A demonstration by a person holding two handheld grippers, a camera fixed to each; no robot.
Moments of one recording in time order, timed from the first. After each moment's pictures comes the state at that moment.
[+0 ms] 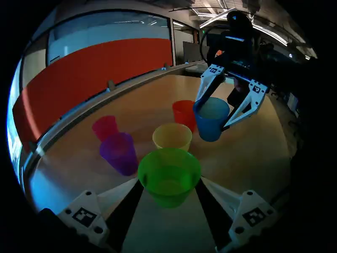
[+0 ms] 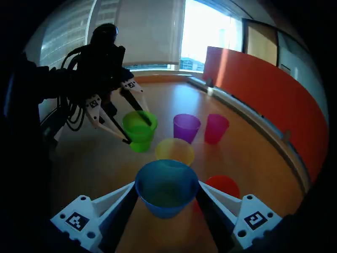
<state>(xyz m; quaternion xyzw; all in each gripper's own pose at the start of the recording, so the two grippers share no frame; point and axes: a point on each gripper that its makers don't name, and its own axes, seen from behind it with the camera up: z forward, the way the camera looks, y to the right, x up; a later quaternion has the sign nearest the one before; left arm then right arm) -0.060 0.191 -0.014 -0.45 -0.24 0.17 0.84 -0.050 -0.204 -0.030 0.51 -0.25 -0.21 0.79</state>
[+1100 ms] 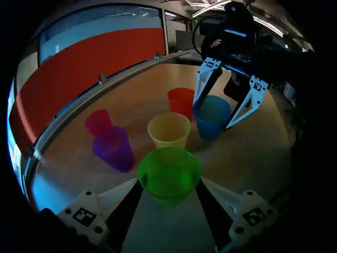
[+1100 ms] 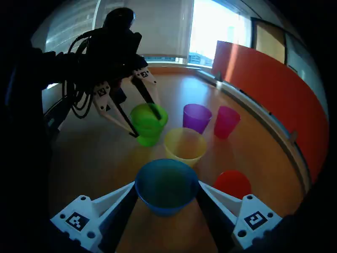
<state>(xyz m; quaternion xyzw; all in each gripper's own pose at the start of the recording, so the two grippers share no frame) -0.076 0.191 -0.011 -0.46 -0.28 0.21 0.82 -0.073 -0.208 -0.039 0.53 -0.27 -0.23 0.77</state>
